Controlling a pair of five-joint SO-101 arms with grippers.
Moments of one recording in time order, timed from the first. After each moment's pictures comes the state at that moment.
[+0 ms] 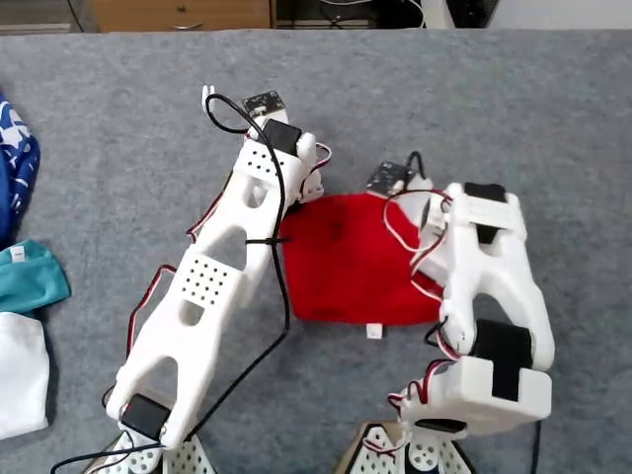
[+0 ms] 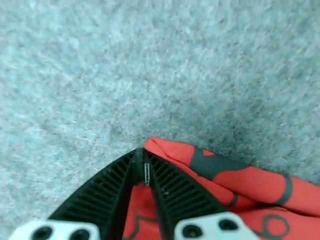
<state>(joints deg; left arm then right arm) 20.1 73.5 -81.8 98.9 34.2 9.5 2.3 31.9 60.5 53.1</state>
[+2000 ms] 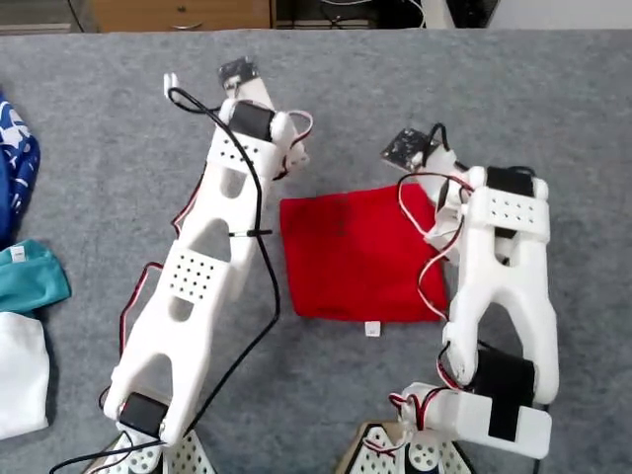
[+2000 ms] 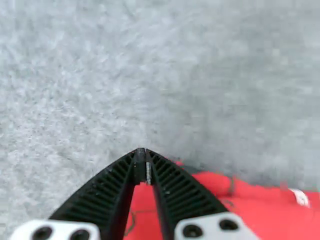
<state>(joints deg) 16.2 66.5 -90.5 100.2 31.7 9.8 -6.9 23.4 72.0 48.5</state>
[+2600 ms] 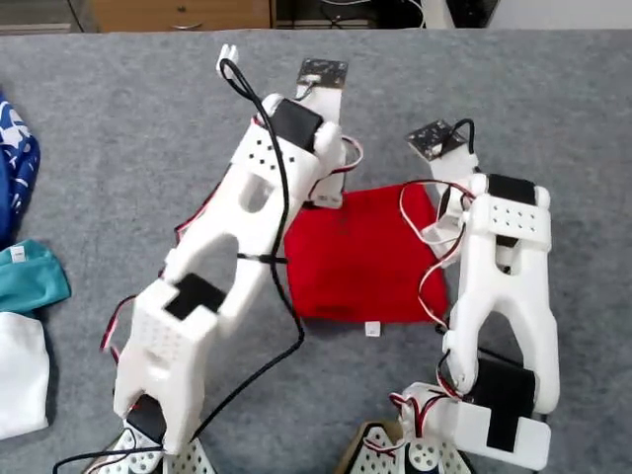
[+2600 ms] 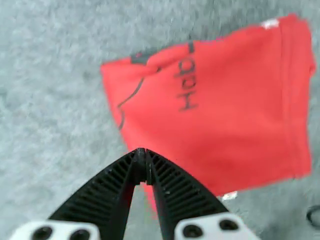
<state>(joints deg) 27.3 28.1 -43.5 100.2 12.1 10.5 -9.5 28.6 68.8 29.0</state>
